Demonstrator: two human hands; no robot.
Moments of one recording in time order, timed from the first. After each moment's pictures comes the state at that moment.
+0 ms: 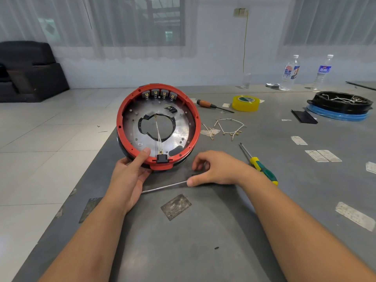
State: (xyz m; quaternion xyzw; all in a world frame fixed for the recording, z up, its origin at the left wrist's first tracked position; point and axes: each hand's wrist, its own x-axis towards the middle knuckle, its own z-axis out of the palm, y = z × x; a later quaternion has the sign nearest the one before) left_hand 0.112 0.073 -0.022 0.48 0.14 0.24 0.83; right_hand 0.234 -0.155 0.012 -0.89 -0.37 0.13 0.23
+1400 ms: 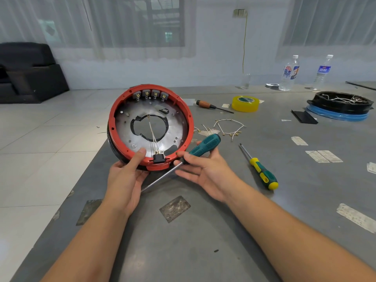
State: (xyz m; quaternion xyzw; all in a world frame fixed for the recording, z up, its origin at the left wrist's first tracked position) left_hand 0.108 0.061 -0.016 0.46 0.17 0.29 0.82; right_hand 0.195 -0.125 -0.001 -0.46 -0.15 0.30 0.82
